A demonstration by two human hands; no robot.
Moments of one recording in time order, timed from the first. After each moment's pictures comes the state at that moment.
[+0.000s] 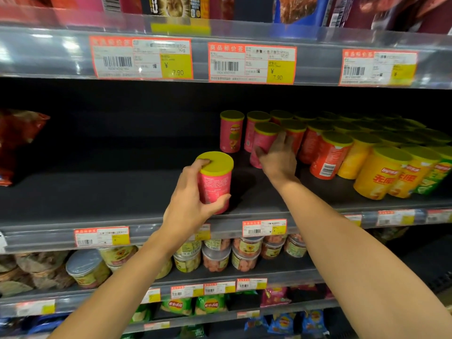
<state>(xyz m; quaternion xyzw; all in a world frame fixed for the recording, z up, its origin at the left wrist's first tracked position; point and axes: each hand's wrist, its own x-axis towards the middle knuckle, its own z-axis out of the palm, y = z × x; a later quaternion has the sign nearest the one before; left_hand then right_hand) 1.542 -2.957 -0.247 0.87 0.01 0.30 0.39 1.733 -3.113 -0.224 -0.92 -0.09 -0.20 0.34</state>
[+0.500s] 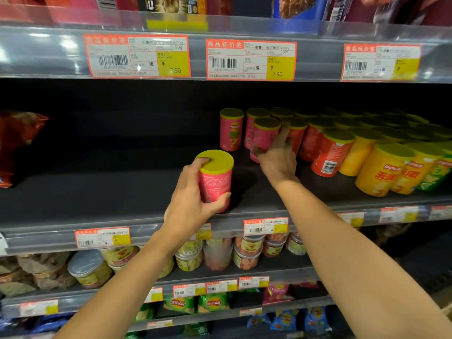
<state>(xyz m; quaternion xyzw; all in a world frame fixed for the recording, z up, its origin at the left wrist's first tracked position) 1.542 -2.959 -0.246 0.87 0.01 0.30 0.39 1.712 -3.112 -0.210 -0.91 -0.07 -0.16 0.37</state>
